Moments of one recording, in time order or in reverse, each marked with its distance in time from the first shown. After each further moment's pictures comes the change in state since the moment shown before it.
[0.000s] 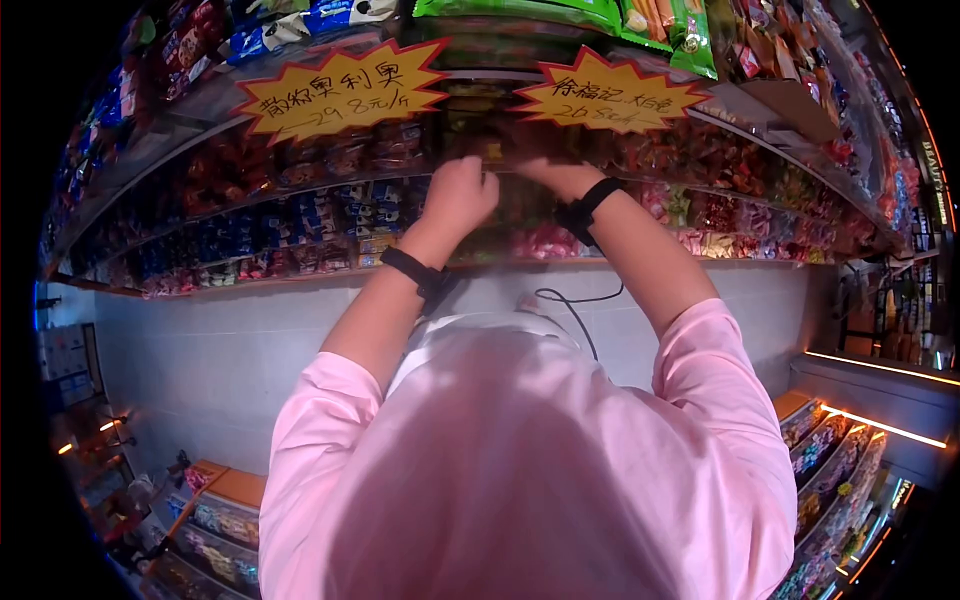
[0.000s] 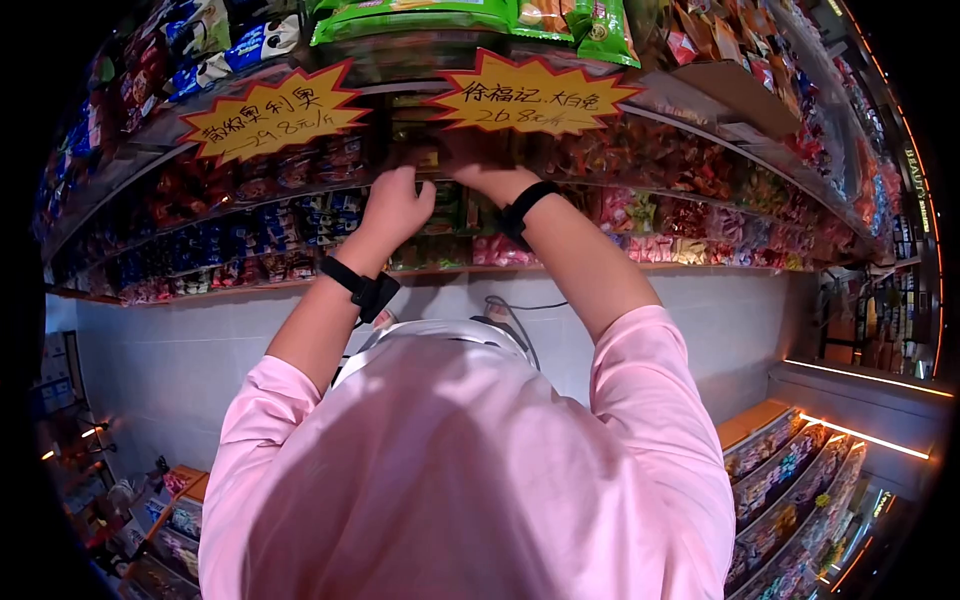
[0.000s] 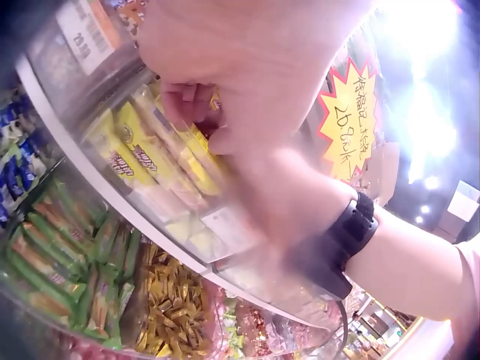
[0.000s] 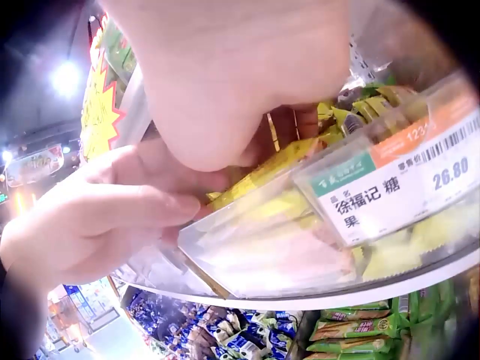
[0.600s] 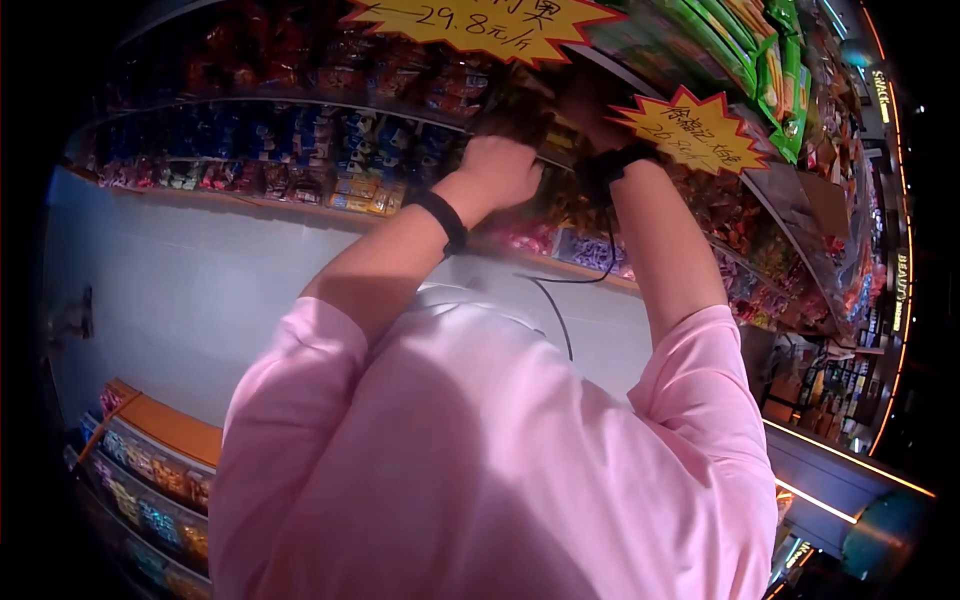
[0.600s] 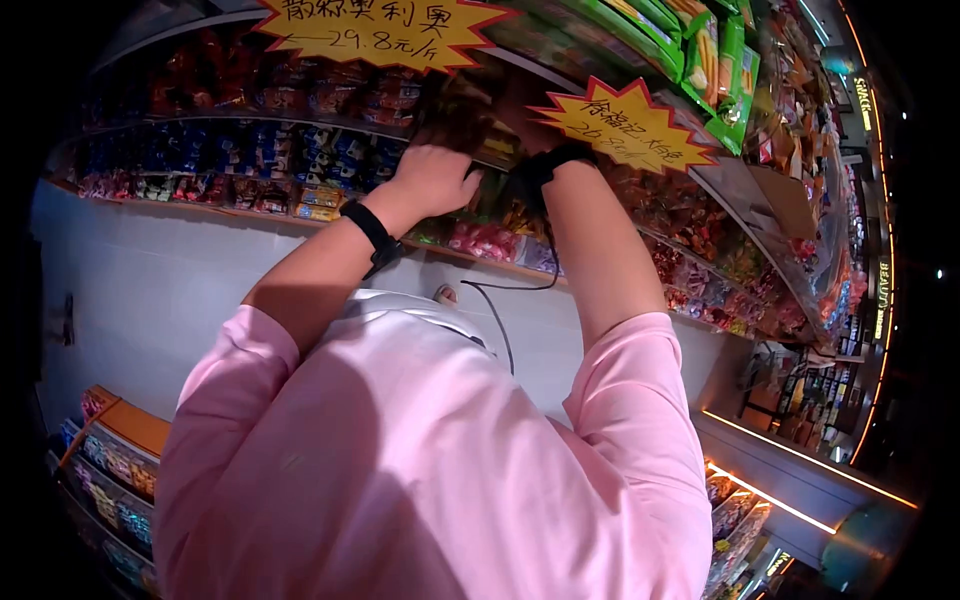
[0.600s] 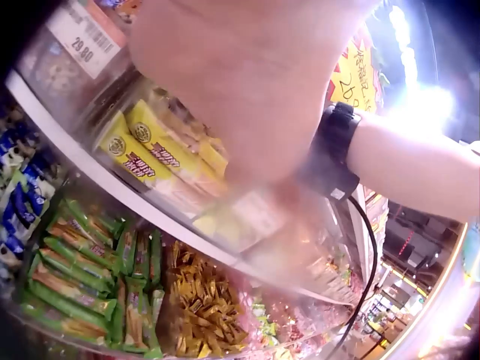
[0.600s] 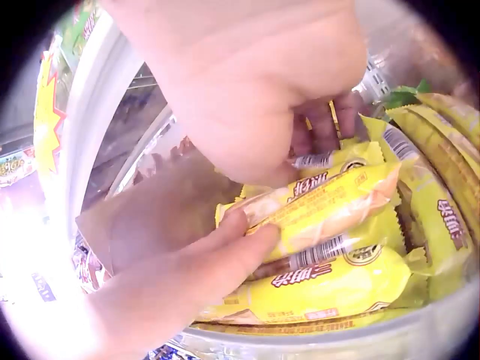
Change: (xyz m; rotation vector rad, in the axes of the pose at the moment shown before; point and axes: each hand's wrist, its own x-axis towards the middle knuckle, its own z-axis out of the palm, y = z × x) left_hand -0.009 0.006 -0.008 0.229 -0.106 0.061; right_hand 0.071 0.008 -0.005 0.832 -0.184 -0.026
